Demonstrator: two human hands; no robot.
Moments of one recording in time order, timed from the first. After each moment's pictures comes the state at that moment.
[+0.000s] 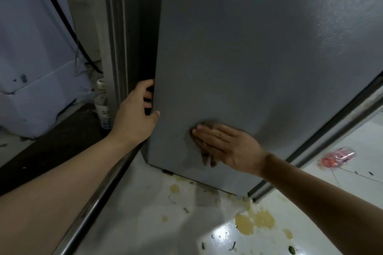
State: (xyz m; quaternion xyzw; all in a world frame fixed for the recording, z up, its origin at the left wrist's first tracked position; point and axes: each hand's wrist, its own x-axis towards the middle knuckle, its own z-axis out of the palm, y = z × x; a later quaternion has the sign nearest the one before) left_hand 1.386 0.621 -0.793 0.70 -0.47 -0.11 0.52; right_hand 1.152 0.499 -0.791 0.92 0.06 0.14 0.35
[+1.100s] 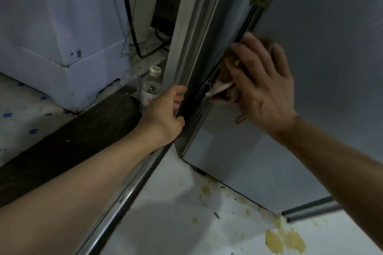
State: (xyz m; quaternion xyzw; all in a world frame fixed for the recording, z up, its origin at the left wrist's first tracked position) left_hand 1.439 0.660 -0.812 0.71 -0.45 -0.18 0.51; right_hand 1.297 0.514 -0.731 0.85 -0.03 0.35 0.39
